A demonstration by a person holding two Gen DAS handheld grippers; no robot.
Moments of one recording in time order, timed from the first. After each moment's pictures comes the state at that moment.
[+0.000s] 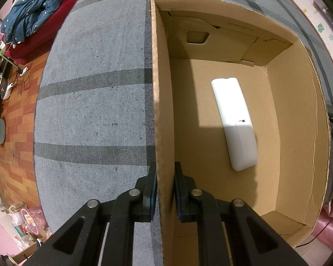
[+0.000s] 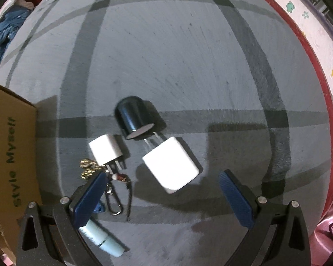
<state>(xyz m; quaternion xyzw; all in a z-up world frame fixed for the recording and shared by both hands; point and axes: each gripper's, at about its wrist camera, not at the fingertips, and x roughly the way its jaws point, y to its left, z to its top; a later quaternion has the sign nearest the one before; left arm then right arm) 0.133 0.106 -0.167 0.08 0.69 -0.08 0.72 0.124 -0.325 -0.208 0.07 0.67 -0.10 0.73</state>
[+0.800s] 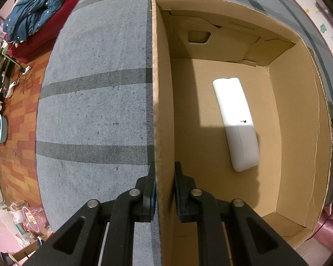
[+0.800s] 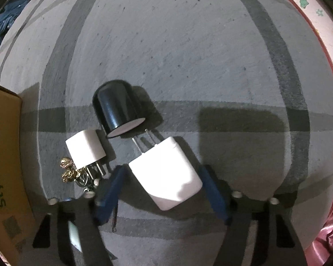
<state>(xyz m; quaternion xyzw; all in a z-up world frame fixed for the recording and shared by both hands) 0.134 0.103 -0.168 0.08 0.69 -0.07 0.72 0.146 -0.349 -0.255 0.07 0.70 -0.07 0.70</state>
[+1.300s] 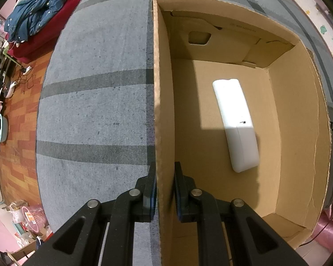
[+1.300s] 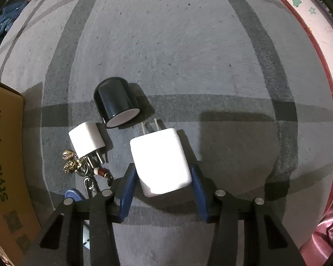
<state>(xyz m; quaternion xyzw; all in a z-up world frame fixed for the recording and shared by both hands) 0.131 0.105 -0.166 0.08 0.69 -0.07 0.72 0.117 -0.351 -0.238 0.07 0.69 -0.09 0.71</state>
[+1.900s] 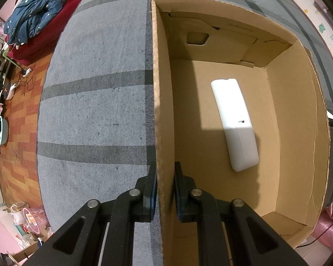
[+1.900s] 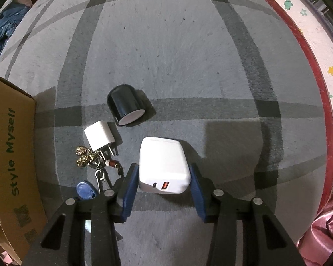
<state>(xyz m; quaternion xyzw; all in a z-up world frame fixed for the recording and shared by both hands) 0.130 0.102 -0.163 0.08 0.69 -0.07 0.72 0.103 -0.329 -0.190 0.07 0.68 -0.11 0.72</state>
